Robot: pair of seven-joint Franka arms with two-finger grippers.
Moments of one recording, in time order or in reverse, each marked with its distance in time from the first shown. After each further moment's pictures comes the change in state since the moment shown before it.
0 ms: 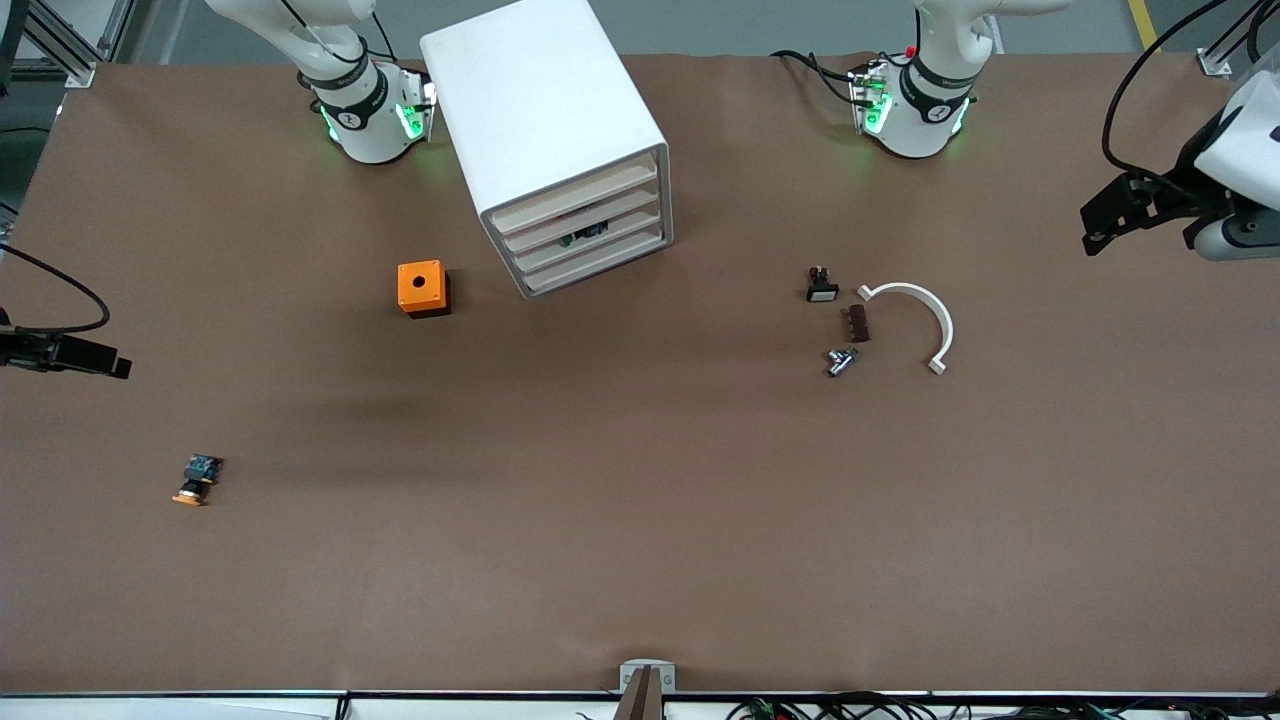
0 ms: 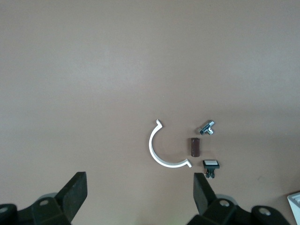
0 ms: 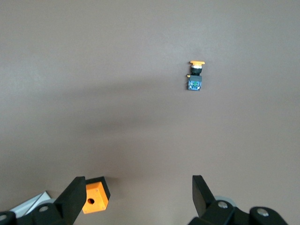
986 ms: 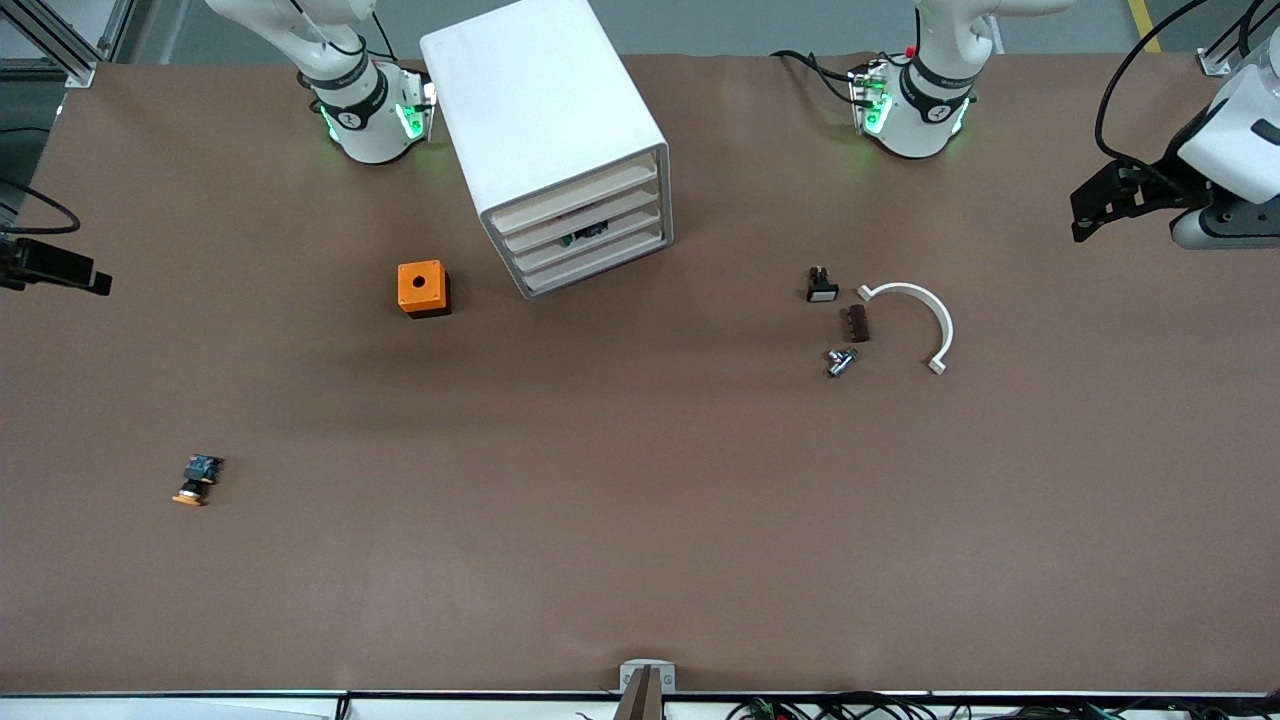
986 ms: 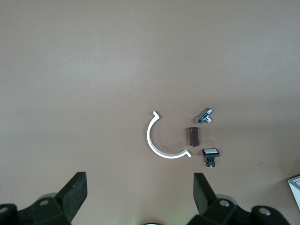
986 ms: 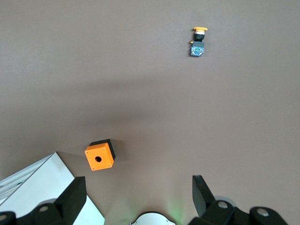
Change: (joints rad) left arm -0.011 -0.024 0.017 -0.048 -0.020 0.000 0.042; right arm 0.007 -0.183 0.011 -0.111 -0.008 -0.115 -0.003
